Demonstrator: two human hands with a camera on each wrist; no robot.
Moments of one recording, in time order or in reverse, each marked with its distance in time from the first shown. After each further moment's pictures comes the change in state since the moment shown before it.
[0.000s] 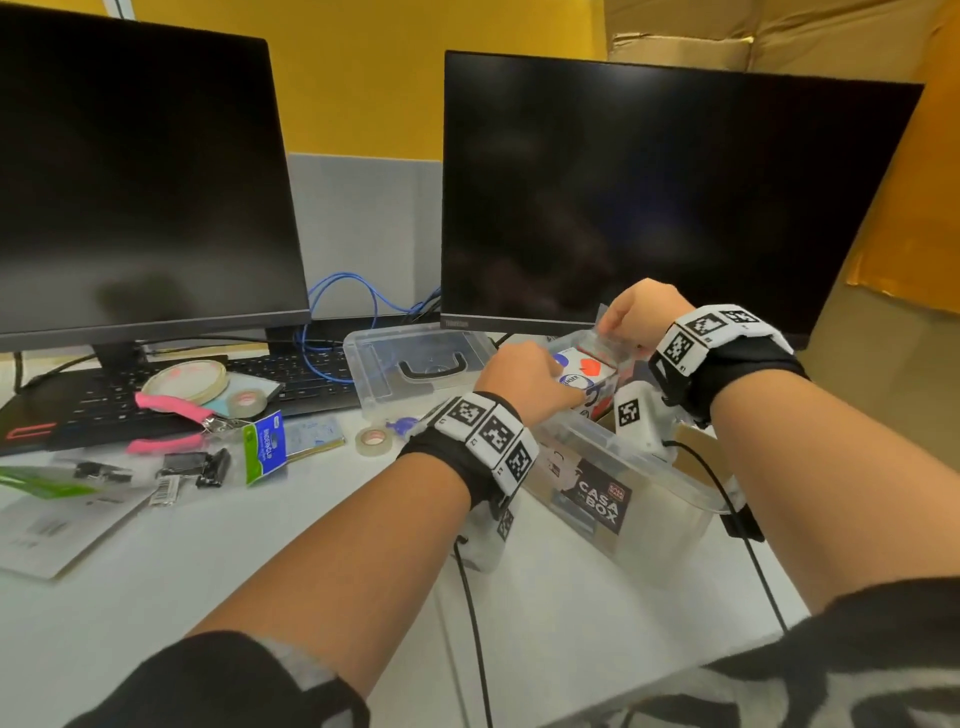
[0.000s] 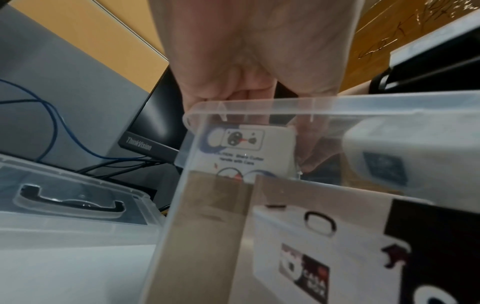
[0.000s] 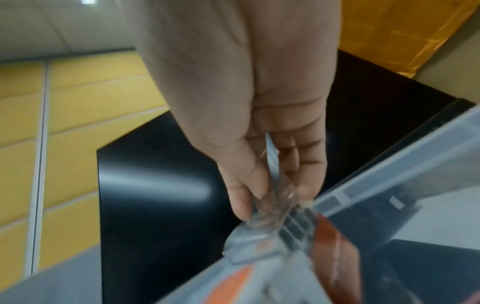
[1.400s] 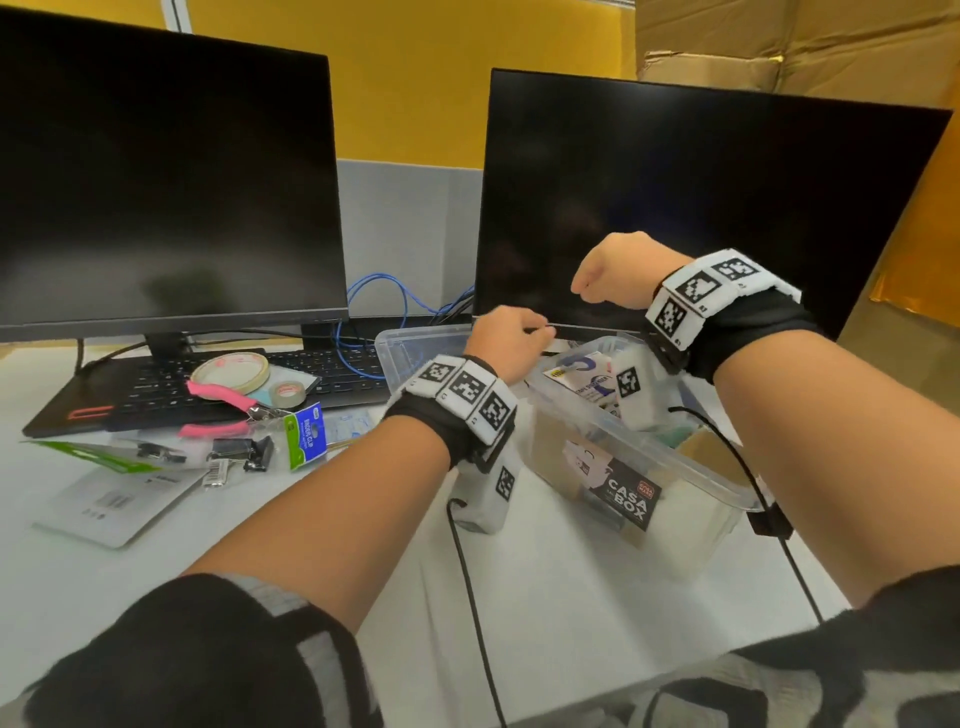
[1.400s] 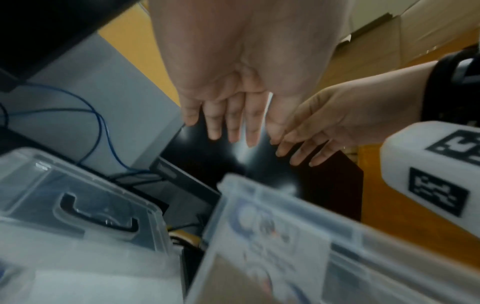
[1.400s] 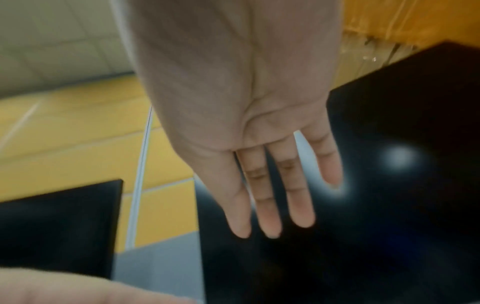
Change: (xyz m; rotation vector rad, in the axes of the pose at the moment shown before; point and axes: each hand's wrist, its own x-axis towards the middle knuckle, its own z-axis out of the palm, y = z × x) left_hand -0.005 -0.027 -0.046 -0.362 0.154 -0.007; right_hand -0.030 -0.068 -0.030 -0.254 0.067 -0.324
